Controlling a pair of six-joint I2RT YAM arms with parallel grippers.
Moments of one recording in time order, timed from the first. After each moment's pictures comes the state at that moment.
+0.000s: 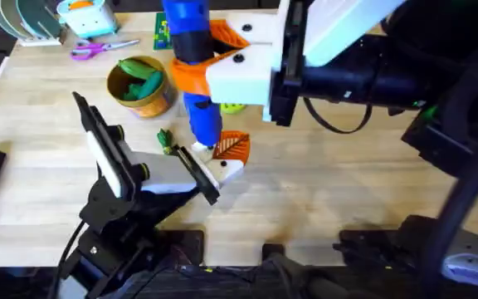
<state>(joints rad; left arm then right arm) -0.55 0.01 0.01 -0.06 0.35 -0.07 0.81 1.12 0.91 0.19 -0.52 0.04</state>
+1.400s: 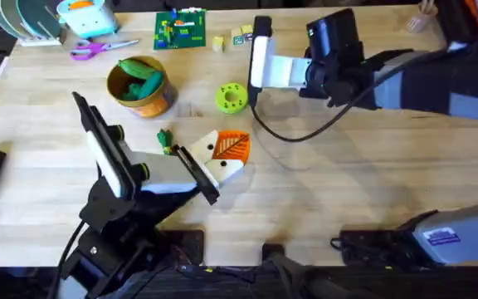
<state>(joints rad) -0.55 0.01 0.01 -0.06 0.35 -0.07 0.45 1.66 0.91 -0.04 0.34 -1.13</state>
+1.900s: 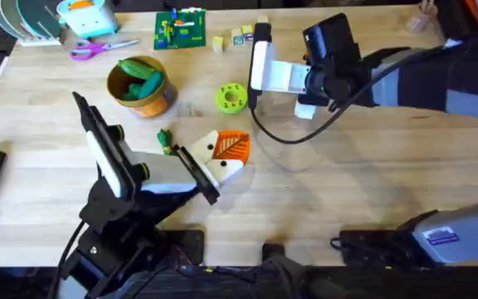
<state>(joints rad) -0.55 0.01 0.01 -0.06 0.35 -0.07 0.45 1.69 0.92 -0.16 0.29 -1.04</state>
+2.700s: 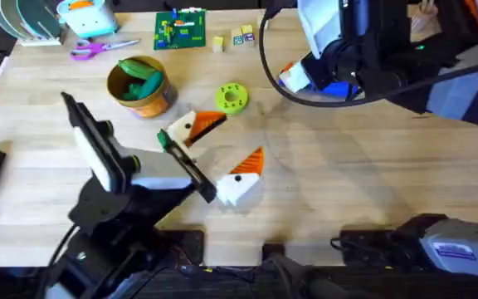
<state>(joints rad) -0.55 0.01 0.06 -0.12 0.28 -0.12 0.45 1.42 0.92 -0.18 0.23 -0.35</state>
